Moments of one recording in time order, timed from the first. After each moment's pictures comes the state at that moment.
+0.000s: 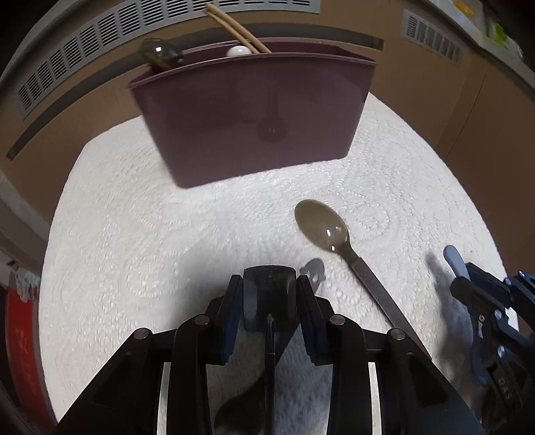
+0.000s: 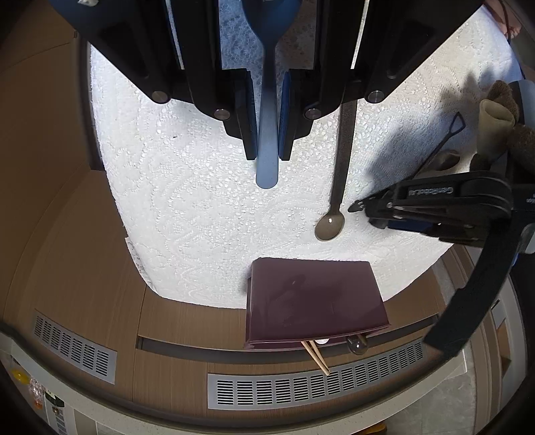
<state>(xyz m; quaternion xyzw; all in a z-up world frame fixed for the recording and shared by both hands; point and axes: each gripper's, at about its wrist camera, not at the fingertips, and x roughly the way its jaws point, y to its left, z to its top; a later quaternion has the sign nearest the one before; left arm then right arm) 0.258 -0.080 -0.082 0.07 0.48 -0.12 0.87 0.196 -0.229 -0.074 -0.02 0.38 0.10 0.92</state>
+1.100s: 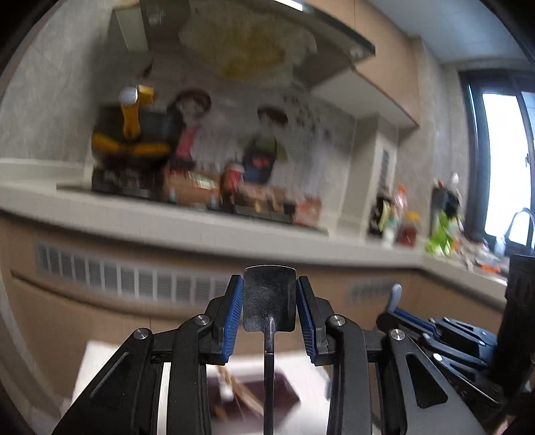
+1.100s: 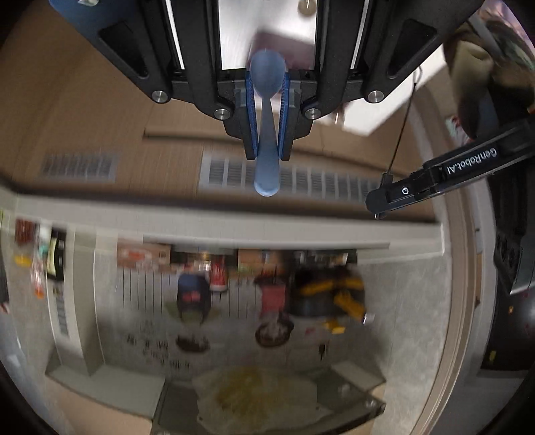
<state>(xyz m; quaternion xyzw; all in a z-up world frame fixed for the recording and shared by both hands) 0.285 -0.018 0.184 -0.10 0.07 -0.20 0.97 0.252 -0.211 0.165 -0.02 0.12 0.12 0.99</state>
